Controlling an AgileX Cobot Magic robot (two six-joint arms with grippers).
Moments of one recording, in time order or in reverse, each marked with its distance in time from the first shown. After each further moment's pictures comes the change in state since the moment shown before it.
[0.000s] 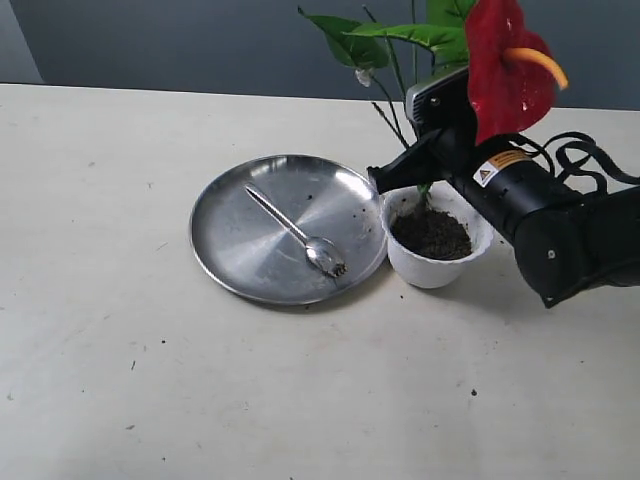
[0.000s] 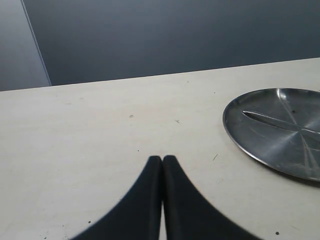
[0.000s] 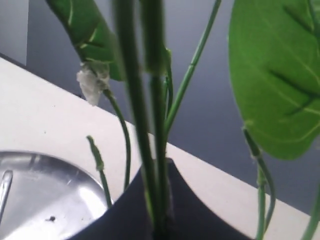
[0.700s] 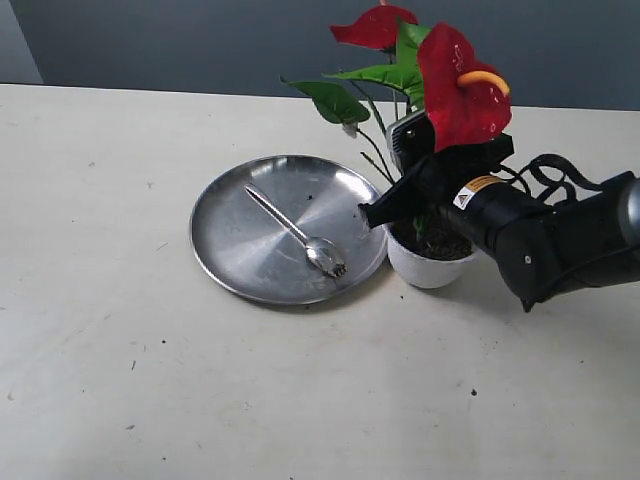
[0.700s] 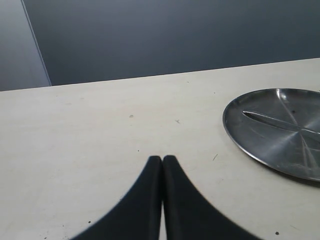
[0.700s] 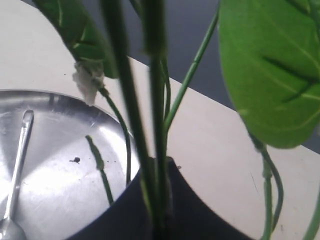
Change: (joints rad) left arm 0.000 0.000 0.000 0.000 0.000 0.000; right arm 0.000 0.096 -0.013 0.000 0.141 0.034
